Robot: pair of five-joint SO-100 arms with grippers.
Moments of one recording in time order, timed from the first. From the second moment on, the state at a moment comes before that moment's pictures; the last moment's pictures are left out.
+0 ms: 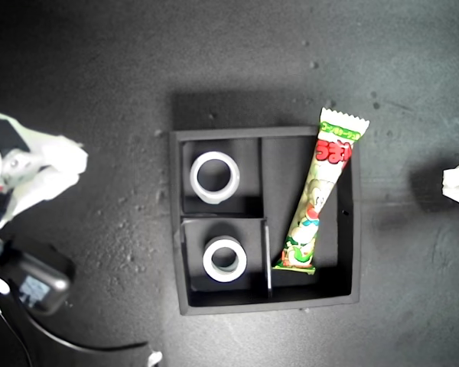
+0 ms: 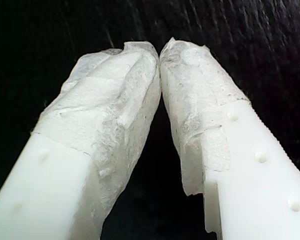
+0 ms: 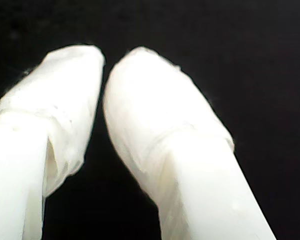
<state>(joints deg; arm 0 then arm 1) -2.6 143.6 121.4 77.6 -57.0 -1.8 185.9 178.3 52.2 74.3</state>
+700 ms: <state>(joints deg) 7.9 191.2 176.6 70.4 -69.3 -1.8 186.1 178.3 69.3 74.3</state>
